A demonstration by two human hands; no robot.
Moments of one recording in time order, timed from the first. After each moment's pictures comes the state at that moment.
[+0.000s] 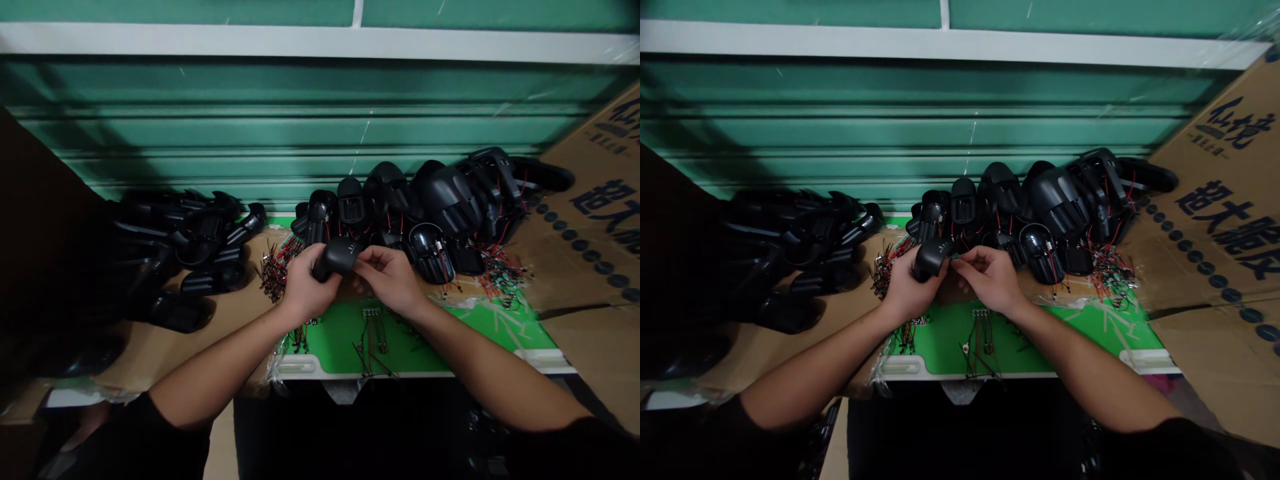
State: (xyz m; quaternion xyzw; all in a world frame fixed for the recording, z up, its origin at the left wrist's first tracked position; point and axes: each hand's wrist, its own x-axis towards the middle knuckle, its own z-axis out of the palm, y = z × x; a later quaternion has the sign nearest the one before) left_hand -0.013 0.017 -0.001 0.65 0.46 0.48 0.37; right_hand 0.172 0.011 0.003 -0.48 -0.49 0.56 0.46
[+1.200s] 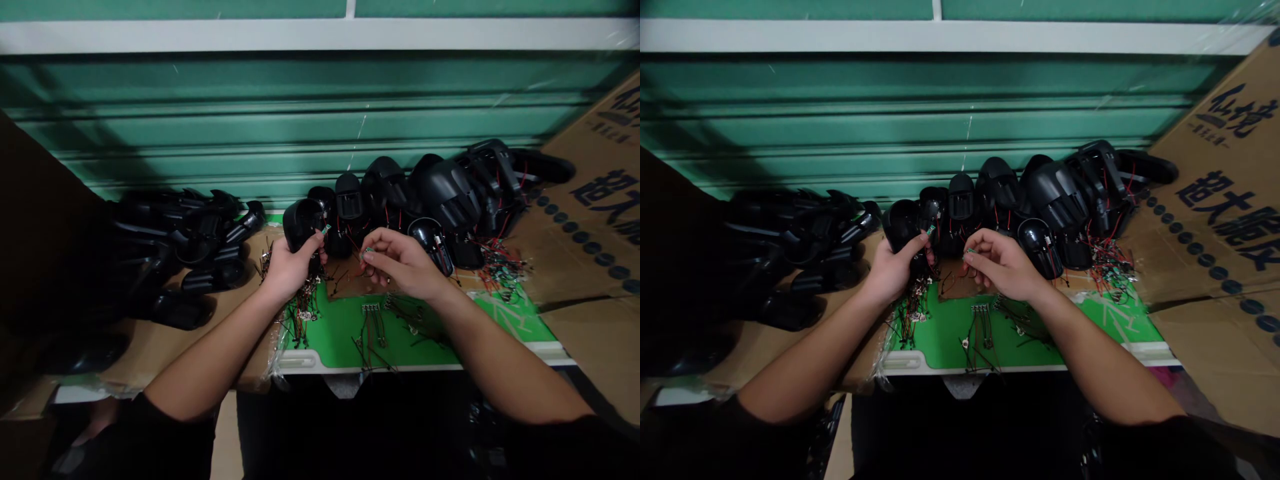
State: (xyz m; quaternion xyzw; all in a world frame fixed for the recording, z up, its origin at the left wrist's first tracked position) left_hand -0.024 0.042 0.011 0.45 0.44 0.52 0.58; right_hand 0.206 0.017 0.023 -0.42 -0.58 0.58 0.38
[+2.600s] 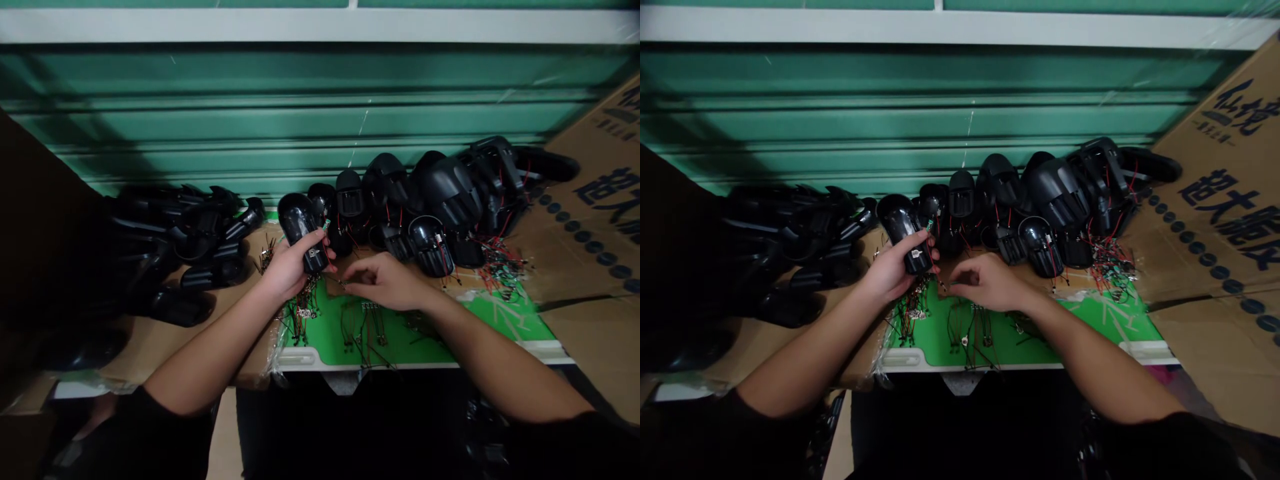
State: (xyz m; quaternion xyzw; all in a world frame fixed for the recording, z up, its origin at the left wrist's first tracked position) left_hand -0.022 0.039 0.019 0.33 0.37 0.49 0.72; right_hand 0.196 0.012 0.011 -0.42 -0.73 0.48 0.24
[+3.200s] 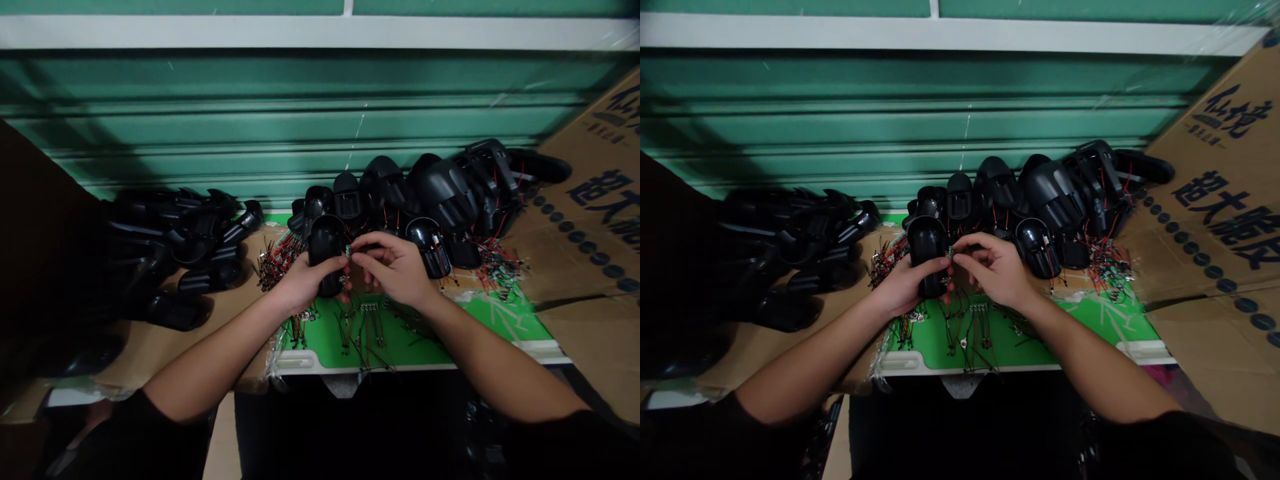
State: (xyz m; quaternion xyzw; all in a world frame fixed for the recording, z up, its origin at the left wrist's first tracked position) left_hand -0.009 0.018 0.013 0.37 0.36 0.37 0.77; right_hand 0.191 0.010 0.009 -0.42 -0.59 0.50 0.47
